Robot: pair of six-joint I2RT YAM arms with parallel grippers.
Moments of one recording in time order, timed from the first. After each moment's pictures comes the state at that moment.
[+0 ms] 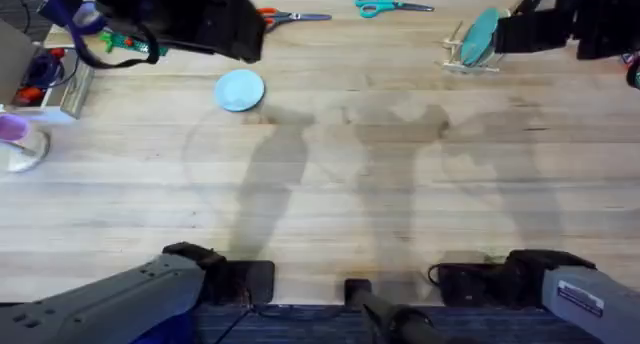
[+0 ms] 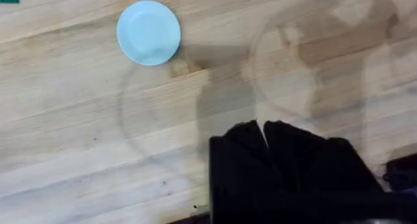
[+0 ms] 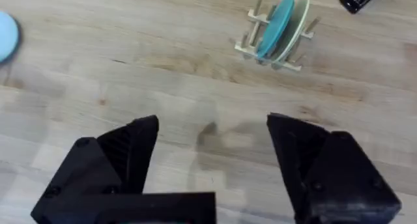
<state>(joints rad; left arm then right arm) -0.31 1.30 1.67 -1.45 0.03 -0.10 -0.06 1.13 1.27 -0.96 -0.18 -0.16</state>
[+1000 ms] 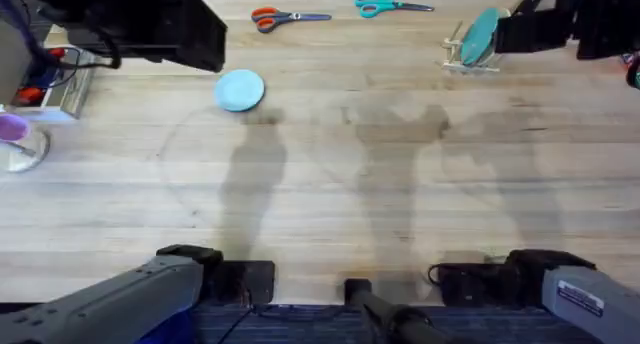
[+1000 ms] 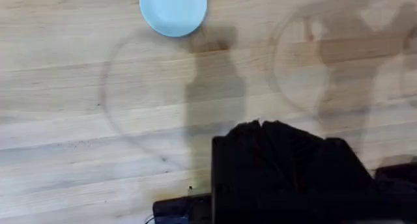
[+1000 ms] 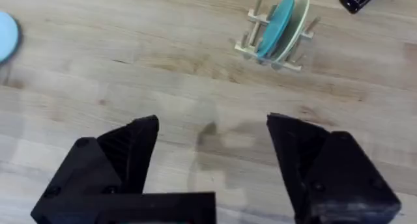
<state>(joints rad) -0.13 1.30 1.67 -1.52 0.09 -0.10 -0.06 1.13 1.27 -0.96 -0.18 -0.16</state>
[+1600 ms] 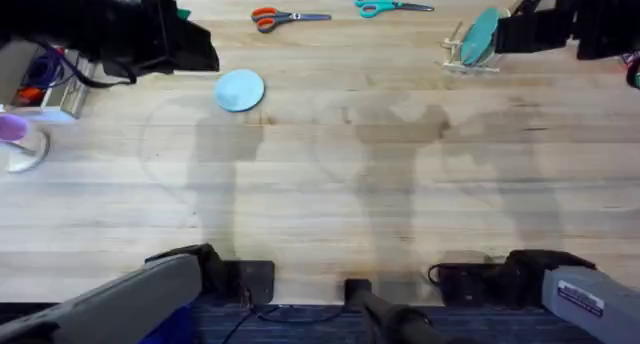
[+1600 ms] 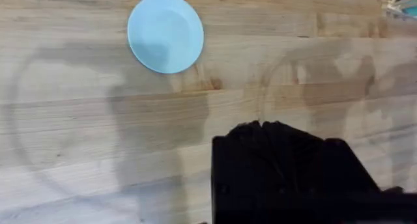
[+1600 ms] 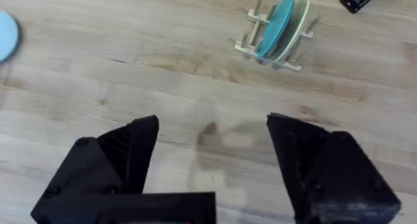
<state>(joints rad) 0.22 1.30 1.33 -1.17 0.46 0.06 -0.06 1.13 1.27 -0.96 -0.18 -0.16</state>
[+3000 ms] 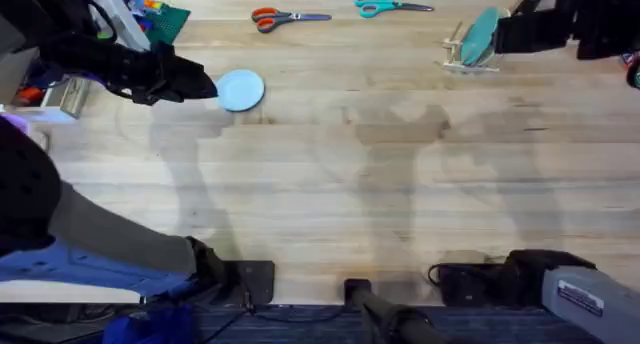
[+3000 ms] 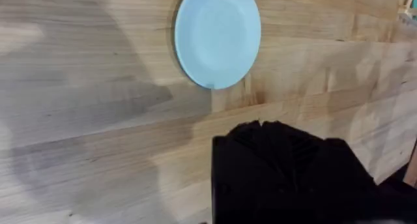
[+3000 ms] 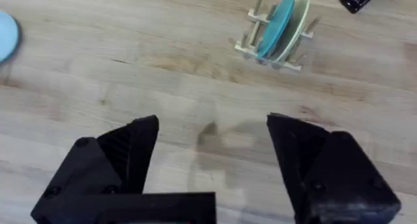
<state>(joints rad) 0.45 1.72 1.28 -1.05 0.68 0.27 -0.06 1.13 1.27 -0.96 -0.18 -0.16</state>
